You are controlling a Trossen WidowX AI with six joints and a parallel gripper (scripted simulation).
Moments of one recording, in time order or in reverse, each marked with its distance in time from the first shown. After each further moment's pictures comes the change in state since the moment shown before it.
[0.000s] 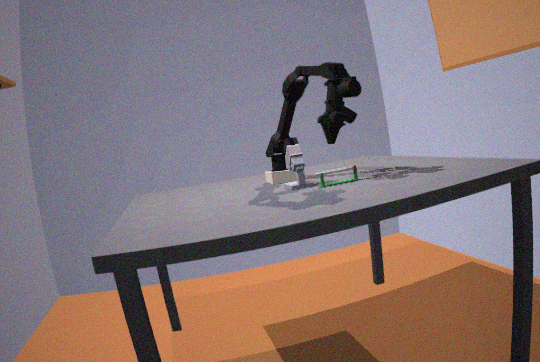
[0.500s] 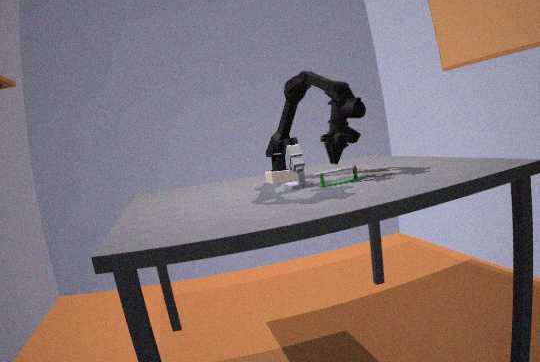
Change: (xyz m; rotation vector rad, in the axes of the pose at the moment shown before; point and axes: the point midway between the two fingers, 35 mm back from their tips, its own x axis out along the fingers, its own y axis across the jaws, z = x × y) arm 0.064 0.001 0.018 -0.013 0.005 0.009
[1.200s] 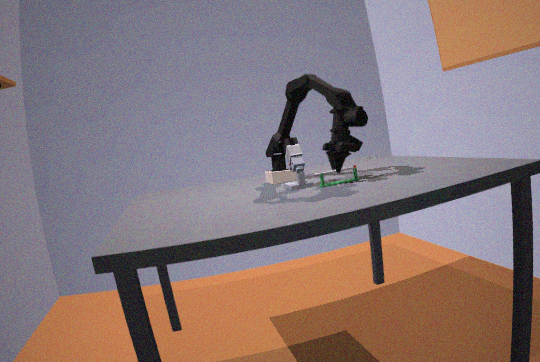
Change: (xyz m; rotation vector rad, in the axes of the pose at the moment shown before) arm 0.030 -0.003 0.010 0.002 -0.004 -0.010
